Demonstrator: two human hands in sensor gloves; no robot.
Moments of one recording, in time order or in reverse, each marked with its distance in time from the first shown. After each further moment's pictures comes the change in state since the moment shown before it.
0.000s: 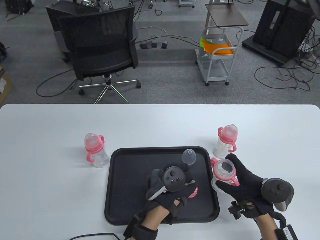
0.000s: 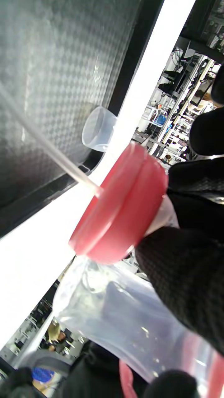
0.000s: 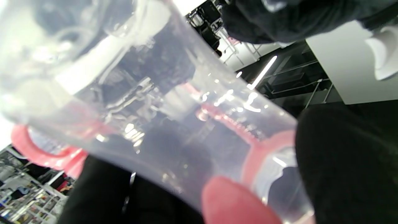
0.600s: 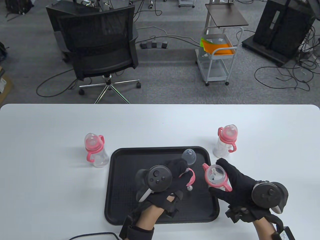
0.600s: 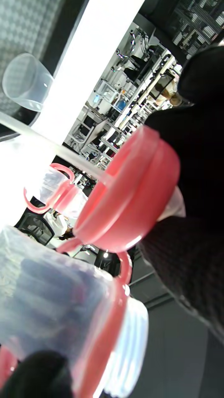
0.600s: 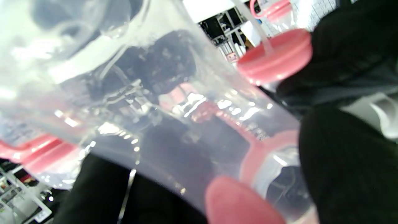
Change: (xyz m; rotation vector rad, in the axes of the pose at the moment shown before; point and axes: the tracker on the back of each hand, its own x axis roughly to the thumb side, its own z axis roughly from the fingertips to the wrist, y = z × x) left_hand 0.006 0.043 0.015 0.272 -0.067 0.115; right_hand 0.030 0.011 0.002 0.071 -0.098 0.159
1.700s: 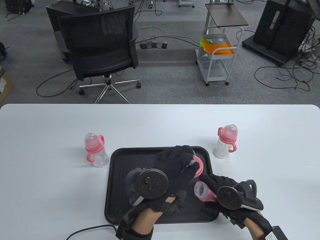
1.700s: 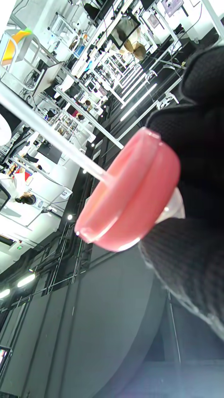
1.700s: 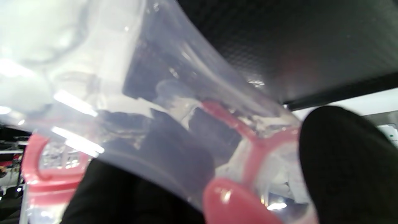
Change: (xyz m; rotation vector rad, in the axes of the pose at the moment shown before) left_hand 0.068 0.072 0.008 0.189 -0.185 0.060; right_hand 0.012 0.056 -0.001 0.451 -0.048 0.460
